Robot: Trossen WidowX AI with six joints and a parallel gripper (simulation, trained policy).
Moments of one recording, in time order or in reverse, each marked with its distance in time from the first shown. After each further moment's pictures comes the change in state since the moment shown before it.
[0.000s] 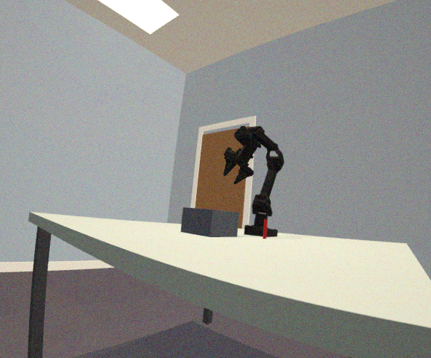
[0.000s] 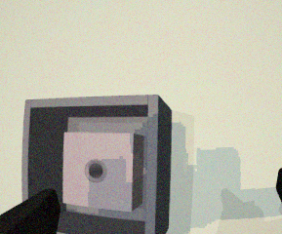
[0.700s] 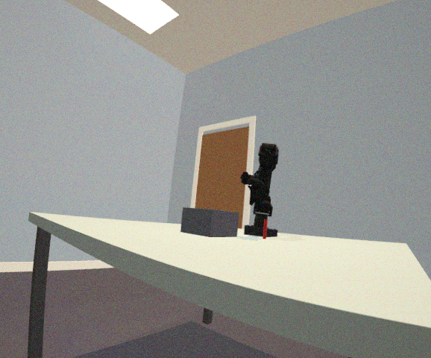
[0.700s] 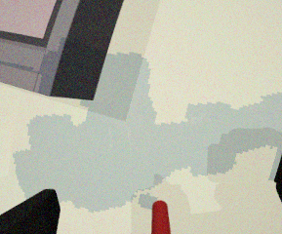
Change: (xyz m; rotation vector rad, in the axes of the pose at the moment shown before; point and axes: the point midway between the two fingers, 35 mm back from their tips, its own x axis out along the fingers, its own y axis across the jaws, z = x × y) arm 0.045 -0.044 -0.140 -0.294 0.224 -0.090
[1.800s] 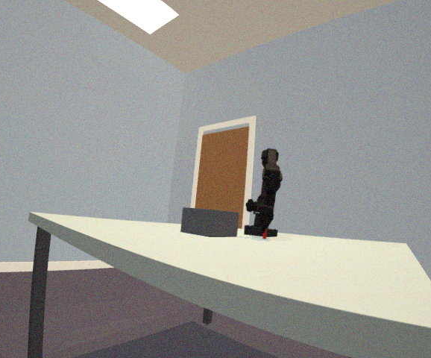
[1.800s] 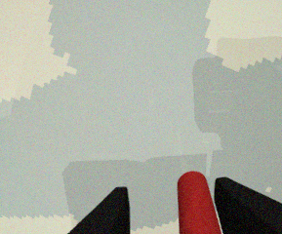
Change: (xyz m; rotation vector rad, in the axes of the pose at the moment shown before) arm 0.093 0.008 -0.071 -0.111 0.179 0.085
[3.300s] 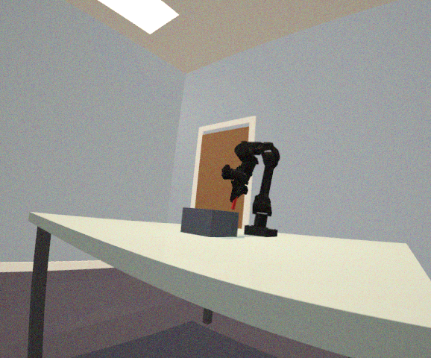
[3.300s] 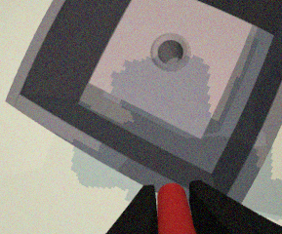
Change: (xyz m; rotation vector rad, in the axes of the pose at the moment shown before) arm -0.099 0.066 0.131 -0.051 -0.247 0.102
